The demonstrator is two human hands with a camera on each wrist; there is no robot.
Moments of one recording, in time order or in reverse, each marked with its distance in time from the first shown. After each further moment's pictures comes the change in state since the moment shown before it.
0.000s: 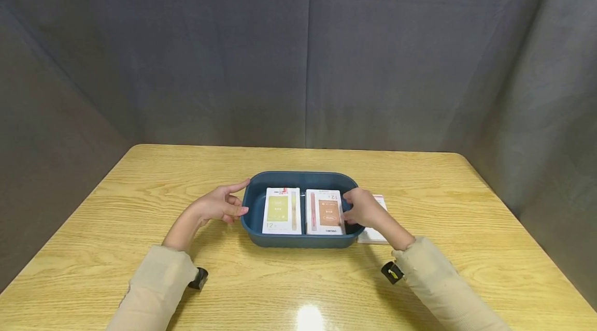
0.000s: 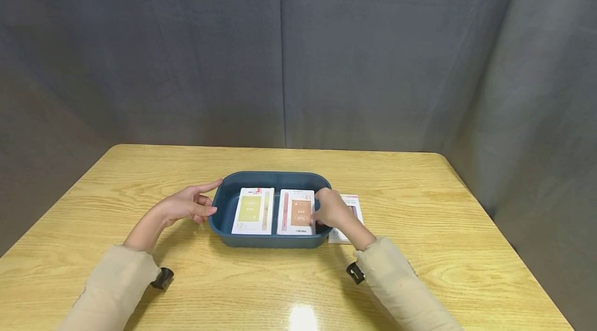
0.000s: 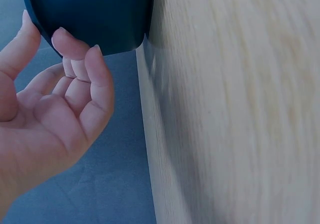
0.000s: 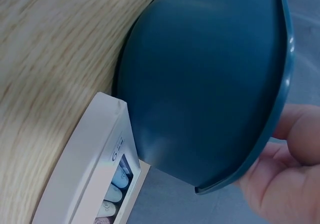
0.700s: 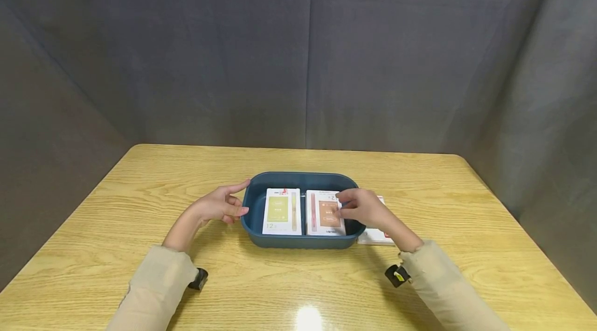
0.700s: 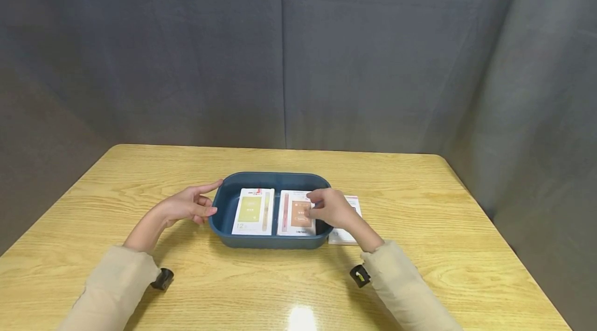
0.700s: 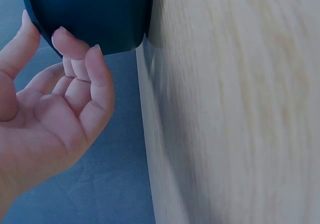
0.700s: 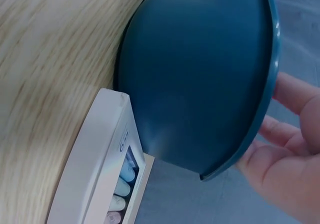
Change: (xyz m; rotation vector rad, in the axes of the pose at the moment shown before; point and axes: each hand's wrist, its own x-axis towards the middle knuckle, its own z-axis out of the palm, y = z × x) left_hand 0.000 0.000 0.000 -0.025 -0.016 0.010; right_hand -0.003 0.016 -0.007 0.037 0.025 -0.314
